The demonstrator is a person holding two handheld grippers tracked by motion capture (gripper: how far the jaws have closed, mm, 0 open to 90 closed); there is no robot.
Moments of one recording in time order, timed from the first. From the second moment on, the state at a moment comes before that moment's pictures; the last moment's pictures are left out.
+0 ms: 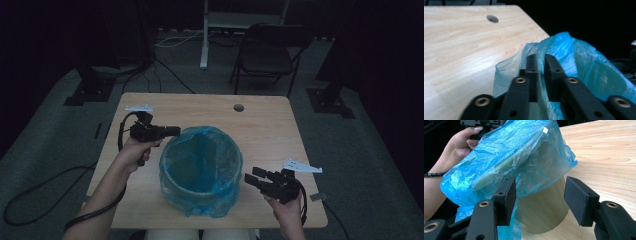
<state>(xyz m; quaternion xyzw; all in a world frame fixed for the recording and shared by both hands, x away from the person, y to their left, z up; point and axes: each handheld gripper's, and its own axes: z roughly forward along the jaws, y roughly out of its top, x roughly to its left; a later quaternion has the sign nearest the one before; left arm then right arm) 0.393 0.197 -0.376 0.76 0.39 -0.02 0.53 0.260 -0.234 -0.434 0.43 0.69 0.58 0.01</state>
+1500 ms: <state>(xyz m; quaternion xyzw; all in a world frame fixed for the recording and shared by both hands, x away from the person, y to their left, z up) 0.293 0.247 -0.448 0.77 0.41 0.16 0.45 0.270 -0.240 -0.438 0.45 0.70 0.55 0.06</state>
